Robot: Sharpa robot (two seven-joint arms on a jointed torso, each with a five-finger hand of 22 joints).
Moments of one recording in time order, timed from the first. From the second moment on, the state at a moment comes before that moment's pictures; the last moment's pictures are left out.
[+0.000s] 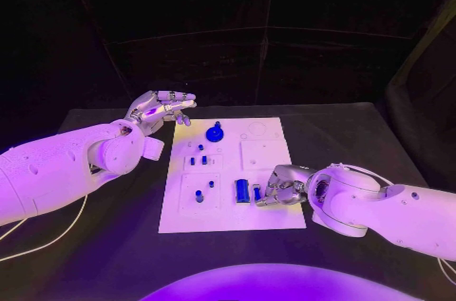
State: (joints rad) left arm 1.17 -0.82 -0.06 1.36 -0.06 -0.12 0.40; left_hand 1.31 -0.03 0.26 -0.10 0.05 0.94 0.19 0.15 0.07 0.89 0.13 0.43 0.09 1.15 0.05 0.94 0.50 0.17 1.07 0.14 0.62 0.65; right arm 0.96 -0.95 -0.02 1.84 -1.36 -0.15 -0.49; right_hand 1.28 0.01 -0.19 0.23 0.20 1.16 0.04 0.23 0.45 1.45 -0.03 1.07 1.25 1.47 -0.09 1.52 1.31 0.10 1.32 0.02 1.29 1.07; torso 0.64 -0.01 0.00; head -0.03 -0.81
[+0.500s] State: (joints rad) left arm 1.17 -0.82 -0.06 1.36 -0.06 -0.12 0.40; left_hand 1.31 -0.03 0.26 -0.10 0.05 0.94 0.19 0.15 0.07 0.89 0.13 0.43 0.09 1.15 0.05 0.94 0.50 0.17 1.07 0.15 0.62 0.65; right arm 0.96 -0.92 -0.02 1.80 -1.39 -0.15 -0.51; right_hand 1.28 0.05 -0.19 0.23 0.22 1.16 0.04 0.22 0.46 1.45 -0.03 1.07 1.25 1.47 -0.09 1.52 1.31 0.10 1.32 0.03 1.28 1.07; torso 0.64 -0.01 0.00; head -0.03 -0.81
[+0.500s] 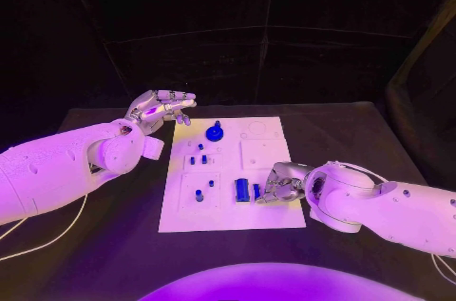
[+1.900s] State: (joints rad) left arm 1.16 -0.77 -0.06 1.28 -0.06 -0.11 0.40; left_hand 1.30 -0.01 0.21 -0.08 0.05 0.93 0.20 0.16 0.07 0.88 0.14 0.42 0.07 0.99 0.08 0.69 0.36 0.17 0.95 0.18 0.46 0.54; right arm 1.06 -0.94 -0.02 1.59 -0.80 -0.26 0.11; right_hand 1.55 0.10 -0.22 0.09 0.15 0.90 0.16 0.08 0.38 1.04 0.09 0.25 0.59 1.19 0.02 0.55 0.58 0.17 0.92 0.13 0.67 0.45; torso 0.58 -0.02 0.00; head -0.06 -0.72
